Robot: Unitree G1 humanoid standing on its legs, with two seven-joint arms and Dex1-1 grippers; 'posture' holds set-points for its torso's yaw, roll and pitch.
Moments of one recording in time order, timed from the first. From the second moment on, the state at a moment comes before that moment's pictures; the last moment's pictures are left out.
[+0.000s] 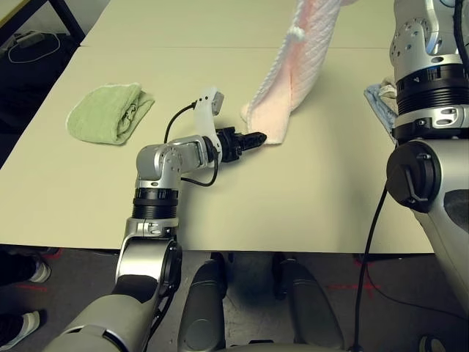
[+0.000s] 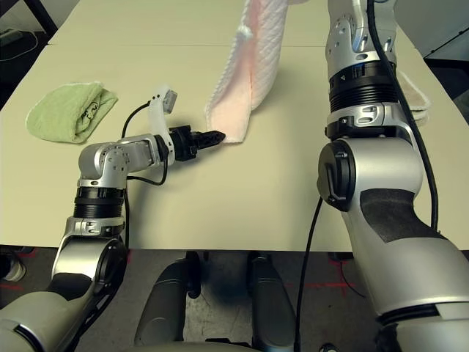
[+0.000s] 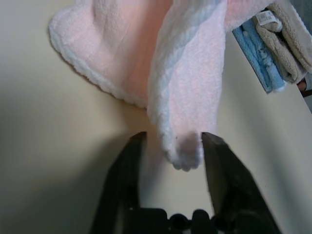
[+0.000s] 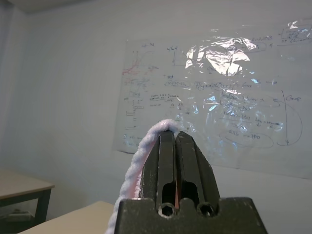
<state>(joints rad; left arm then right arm) -0.85 0.14 0.17 0.24 -0.49 1.10 -0.41 -1.48 -0.34 -0.23 0.78 0.25 -0.27 0.38</state>
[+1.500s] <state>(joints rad) -0.88 0.43 0.22 0.23 -0.36 0.77 -0.30 -0.74 -0.55 -0.26 0.36 0.26 0.12 0.36</state>
